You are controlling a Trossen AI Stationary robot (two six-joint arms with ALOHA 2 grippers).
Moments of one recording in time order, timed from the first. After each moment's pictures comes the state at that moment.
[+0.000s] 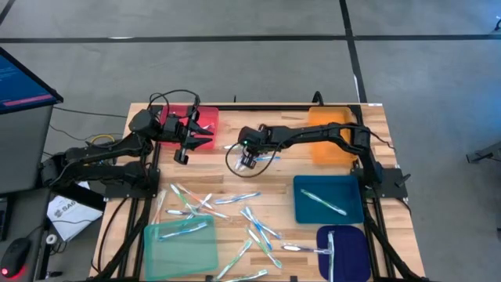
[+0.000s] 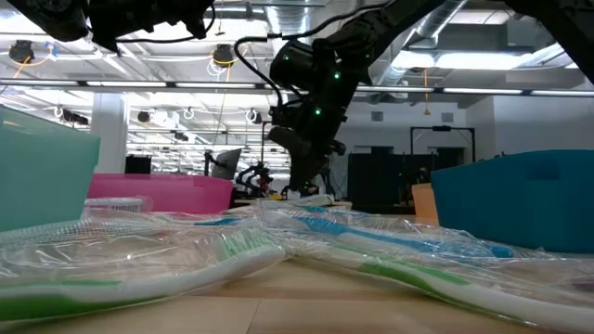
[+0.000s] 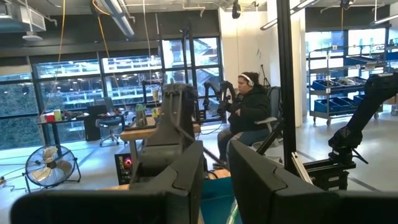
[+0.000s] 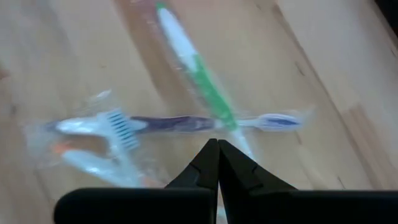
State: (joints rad) left arm 0.49 0.89 0.49 0.70 0.63 -0.06; right arm -0.20 2.09 1.53 -0.52 0.23 0.20
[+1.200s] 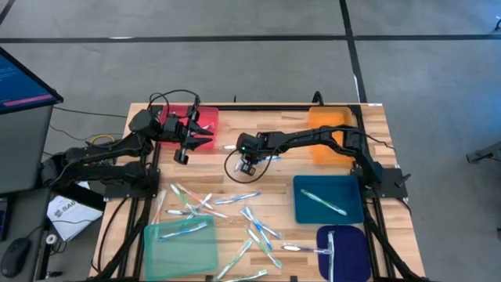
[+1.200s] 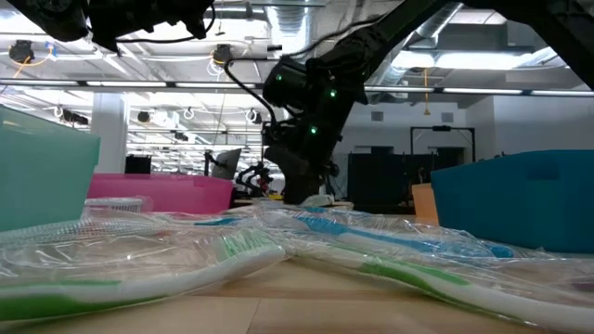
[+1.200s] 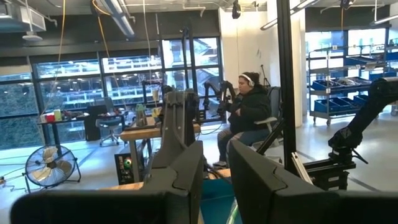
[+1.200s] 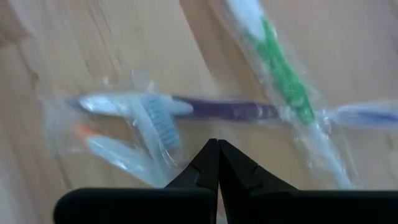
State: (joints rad) left arm 0.49 0.89 0.49 0.70 0.63 -0.06; right arm -0.17 2.16 1.52 -0.46 0.13 0.18
